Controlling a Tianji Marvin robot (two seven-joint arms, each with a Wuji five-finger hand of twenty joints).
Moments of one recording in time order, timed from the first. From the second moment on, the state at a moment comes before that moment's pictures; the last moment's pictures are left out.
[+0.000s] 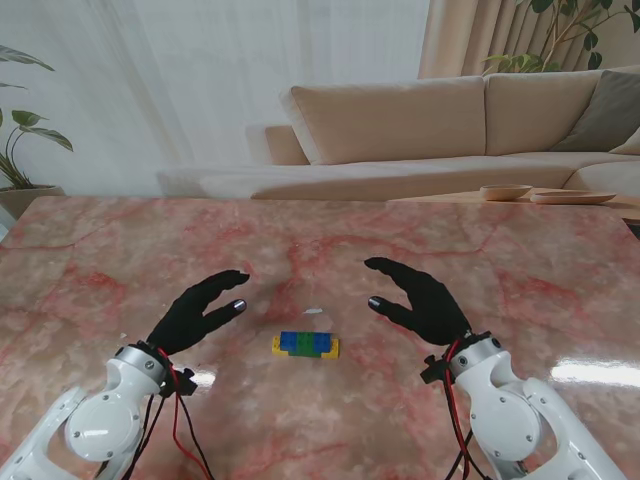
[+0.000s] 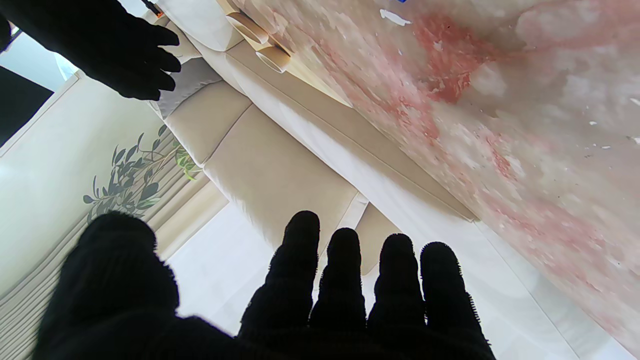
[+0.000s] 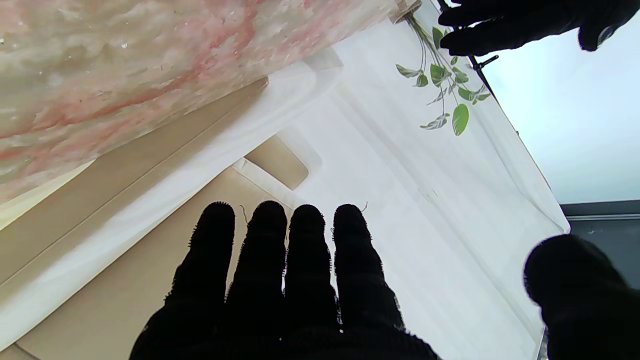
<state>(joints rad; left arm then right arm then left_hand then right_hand) 1.79 -1.12 -1.38 -1.76 0.40 -0.20 0.01 -1.78 -1.11 1.36 -1.79 -0.61 -0.26 -0.13 0.41 -0.05 0.04 0.04 0.44 0.08 0.17 0.16 0.34 0.02 0.24 0.22 0.25 0.05 0.15 0.33 -0.01 -0.04 0.60 0.32 -0.09 -0.19 0.68 -0.04 0.43 0.04 0.11 0.44 0.51 -0.01 0.11 0.13 0.49 -0.08 0.09 0.24 0.26 -0.06 0.49 0.36</state>
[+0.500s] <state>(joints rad) 1.79 -1.12 -1.35 -1.75 0.40 -0.18 0.02 -1.80 -1.12 1.35 -1.77 -0.61 -0.28 -0.16 0.41 -0.05 0.04 0.04 0.44 0.08 0.17 0.16 0.34 0.02 0.24 0.22 0.25 0.05 0.15 0.33 -0.01 -0.04 0.60 0.31 -0.09 -0.19 0.67 -0.04 0.43 0.03 0.12 0.44 0.51 -0.02 0.11 0.13 0.49 -0.08 0.09 0.24 0.25 -0.06 0.49 0.36</state>
